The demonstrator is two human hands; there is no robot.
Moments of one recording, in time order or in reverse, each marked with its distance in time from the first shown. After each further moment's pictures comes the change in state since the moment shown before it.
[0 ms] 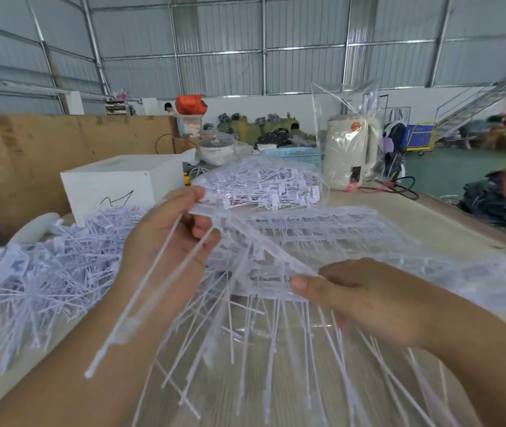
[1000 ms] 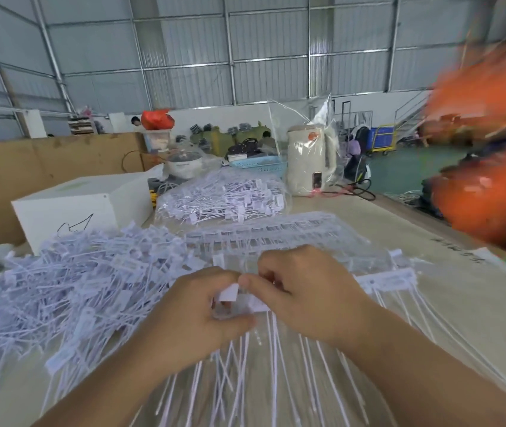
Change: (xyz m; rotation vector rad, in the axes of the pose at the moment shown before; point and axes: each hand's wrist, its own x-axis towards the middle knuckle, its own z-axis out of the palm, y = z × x) left_hand -0.024 -0.055 0.000 1.324 -0.534 0.222; right_hand 0.010 0.003 0.009 -0.174 0.413 -0.335
